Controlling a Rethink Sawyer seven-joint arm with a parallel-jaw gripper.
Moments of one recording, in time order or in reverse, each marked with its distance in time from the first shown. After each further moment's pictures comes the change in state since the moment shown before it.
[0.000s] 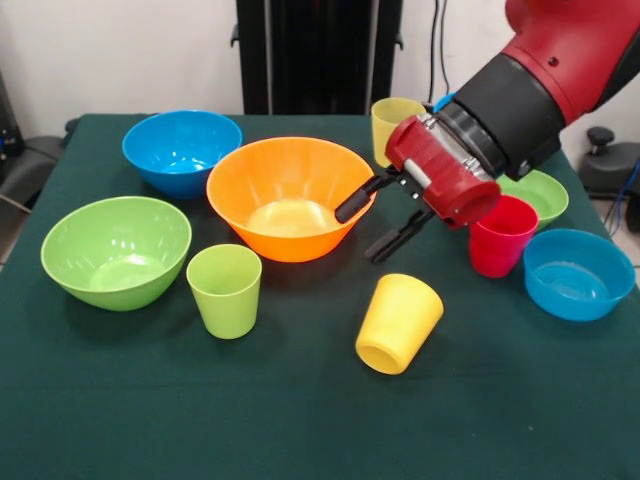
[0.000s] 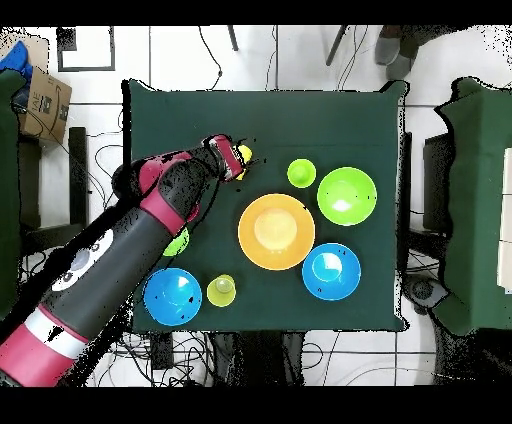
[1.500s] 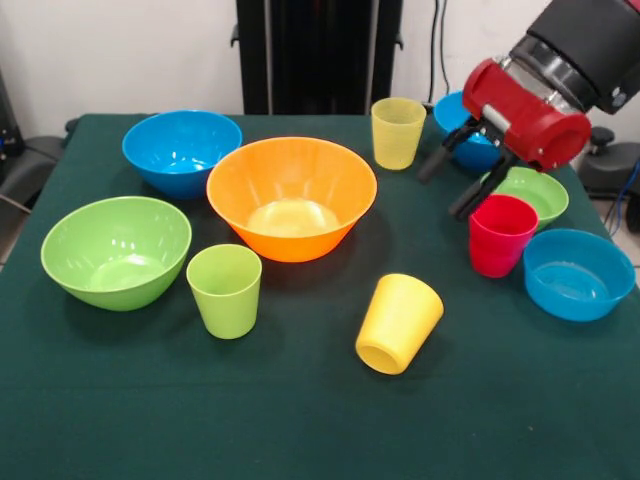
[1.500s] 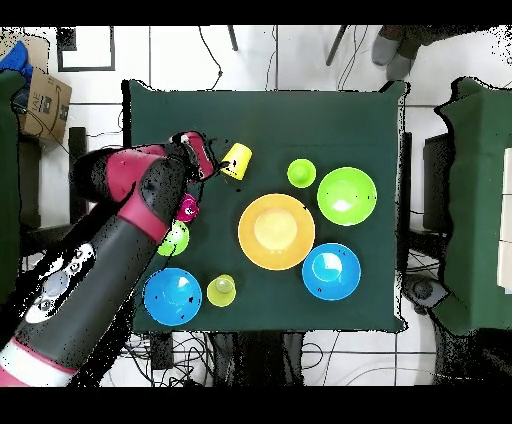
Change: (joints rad) arm 0.010 -0.200 0.144 0.007 0.012 0.137 -0.005
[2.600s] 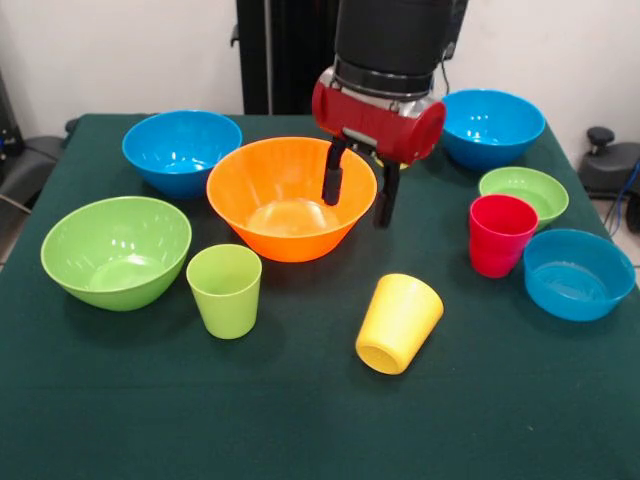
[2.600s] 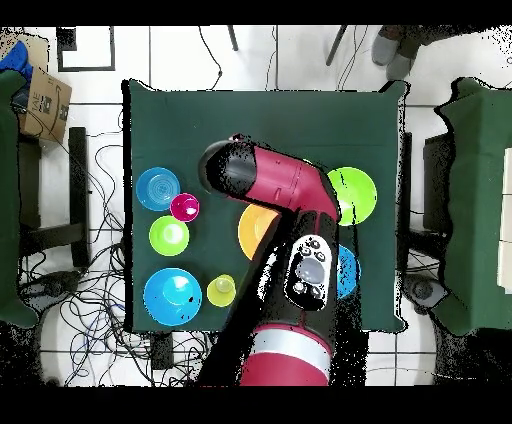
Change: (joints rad) arm -0.564 -0.522 0.807 0.294 -0.353 -0.117 -0.728
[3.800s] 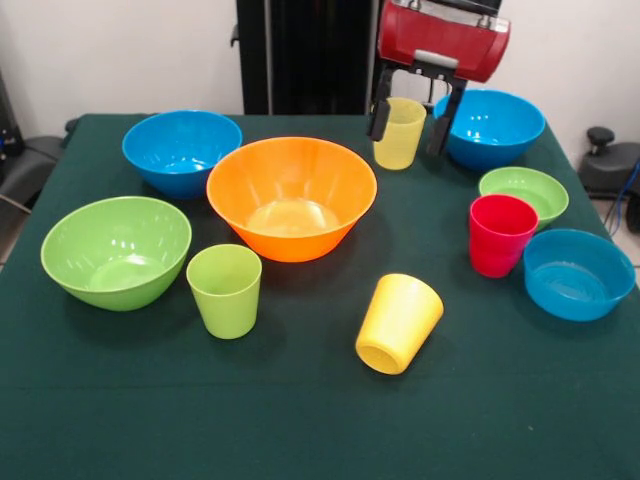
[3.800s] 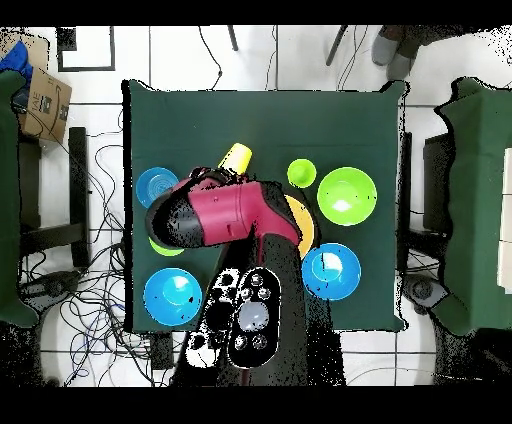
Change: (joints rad) arm 0.056 -0.205 0.110 0.134 -0.493 -0.071 -0.010
